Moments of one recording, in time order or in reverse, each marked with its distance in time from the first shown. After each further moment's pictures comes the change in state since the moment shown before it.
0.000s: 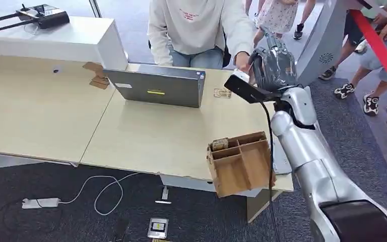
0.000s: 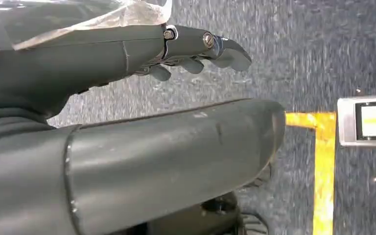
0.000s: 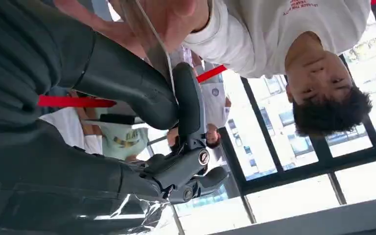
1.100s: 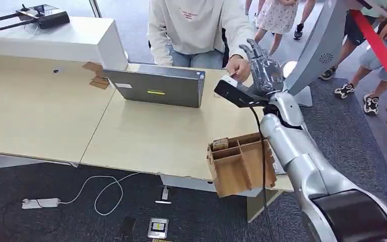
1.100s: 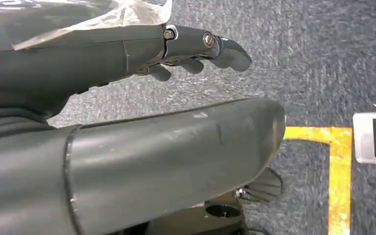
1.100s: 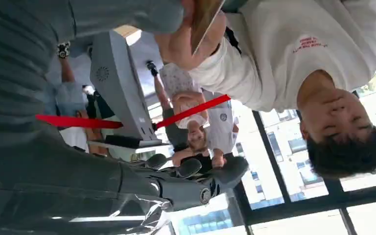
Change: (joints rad) left arm -0.026 -0.057 -0.045 0.000 0.003 0.150 0.107; right arm -0.059 0.054 0.004 0.228 -0.003 -0.062 -0.014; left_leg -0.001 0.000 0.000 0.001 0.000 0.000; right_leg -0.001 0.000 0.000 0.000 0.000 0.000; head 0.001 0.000
